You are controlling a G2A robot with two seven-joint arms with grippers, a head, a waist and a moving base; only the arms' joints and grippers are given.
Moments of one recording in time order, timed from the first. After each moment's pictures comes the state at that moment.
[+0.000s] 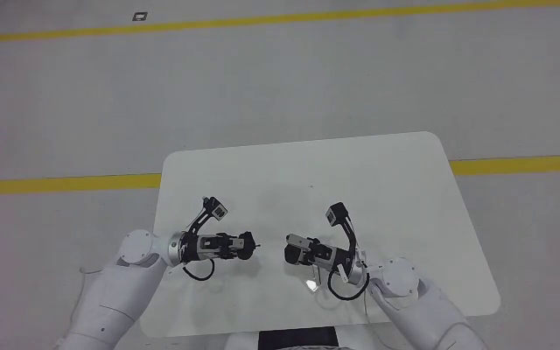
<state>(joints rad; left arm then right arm) 1.41 -0.98 -1.20 -1.40 -0.71 -0.34 -1.39 -1.61 -1.14 1.05 -1.71 0.32 -0.27 0.71</state>
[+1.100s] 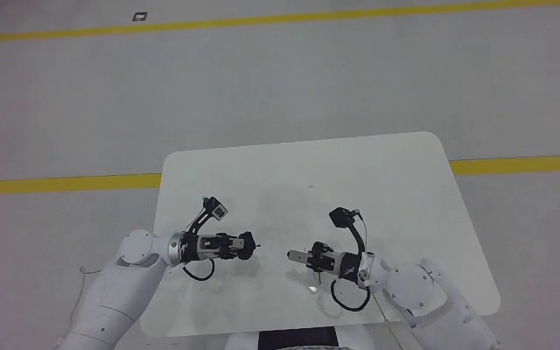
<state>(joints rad) 1.41 -0.98 -1.20 -1.40 -0.71 -0.34 -1.39 -1.73 -1.08 1.16 -2.03 -0.27 0.08 0.76</state>
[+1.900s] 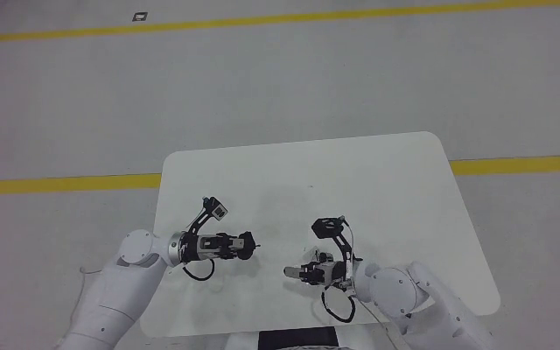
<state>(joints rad) 1.41 -0.98 -1.20 -1.40 -0.71 -0.34 -1.39 -1.66 -1.07 1.04 -2.12 -0.61 0.34 0.95</state>
